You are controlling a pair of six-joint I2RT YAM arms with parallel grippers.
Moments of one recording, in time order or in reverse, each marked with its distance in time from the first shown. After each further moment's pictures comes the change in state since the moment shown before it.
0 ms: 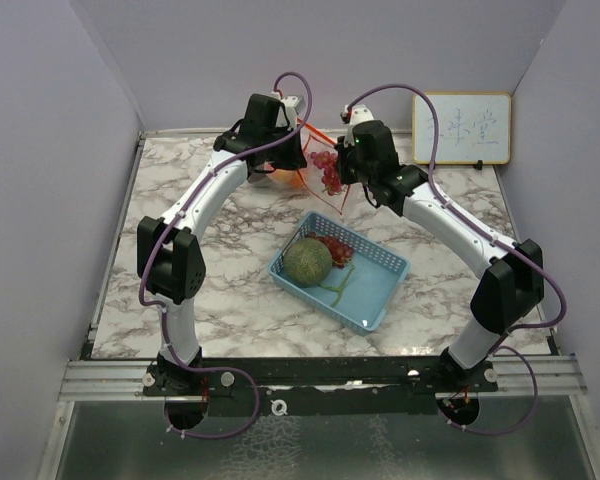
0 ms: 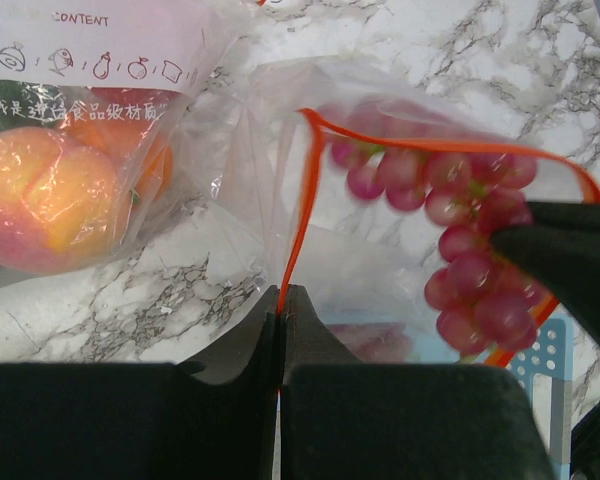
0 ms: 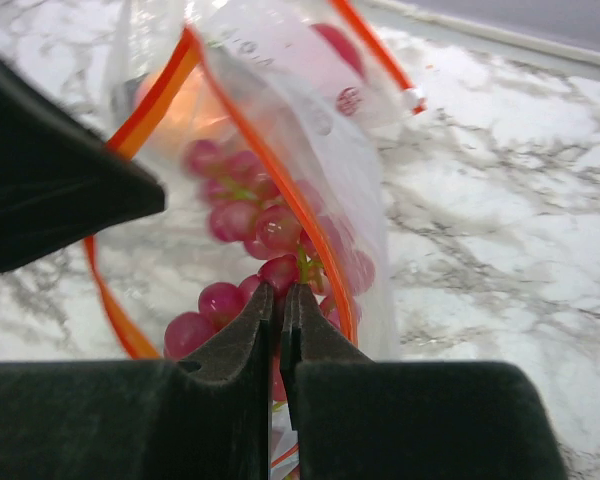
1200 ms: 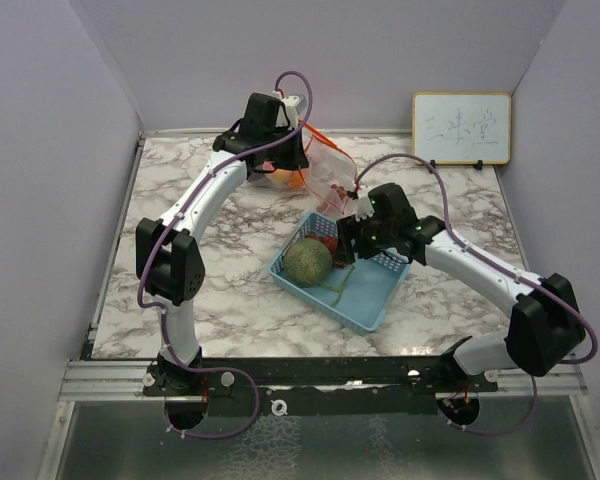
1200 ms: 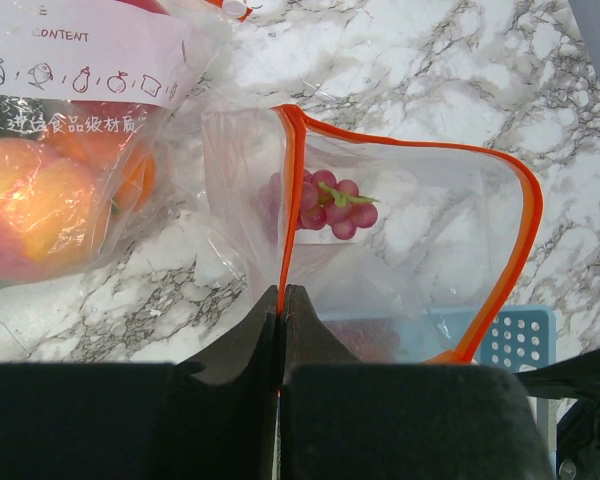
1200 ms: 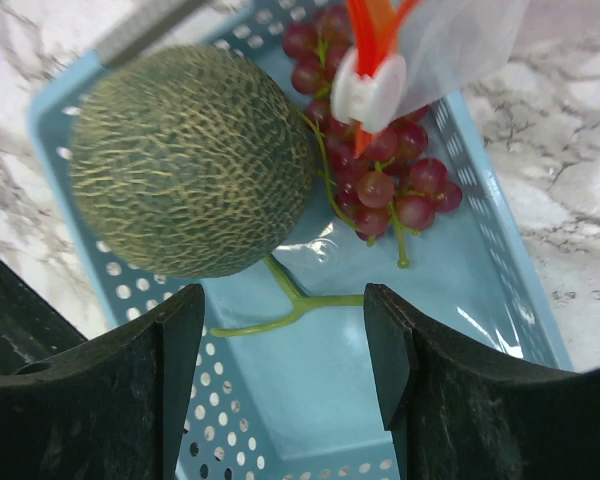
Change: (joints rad) left arm 0.000 -0.011 0.008 -0.005 0.026 0.005; right arm 0.007 -0.327 -0.513 -0.124 -0.478 0.061
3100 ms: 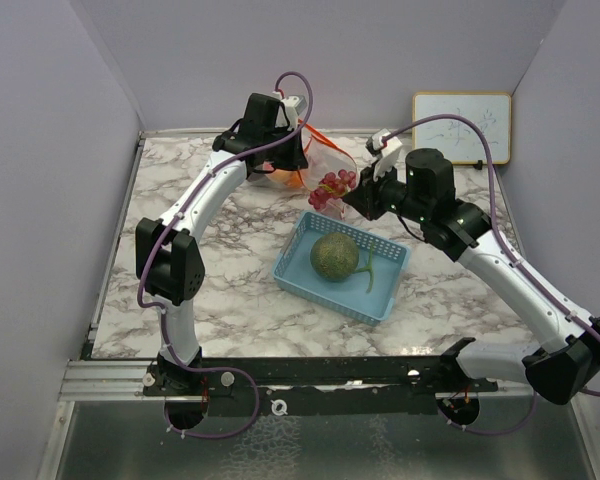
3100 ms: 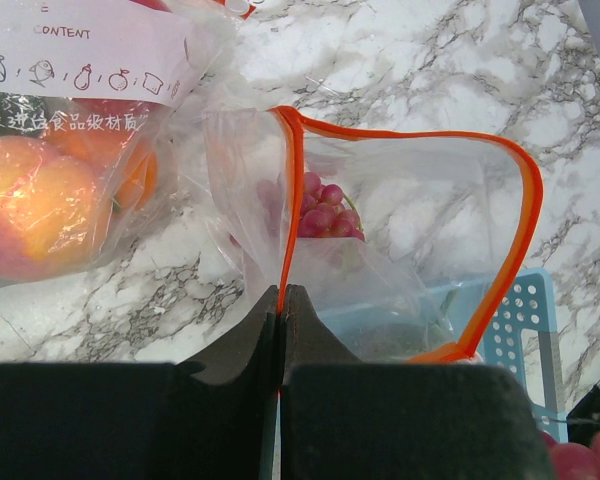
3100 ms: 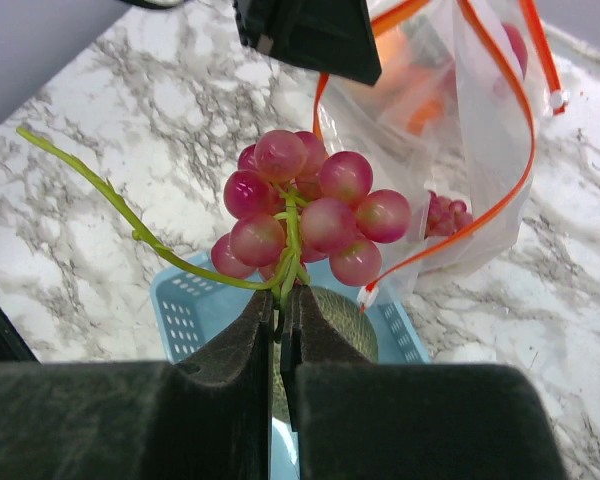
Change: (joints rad) left arm 0.001 0.000 -0.003 -0.005 0.001 0.019; right arm 0.006 -0.135 0.214 0.045 0.053 -0.147
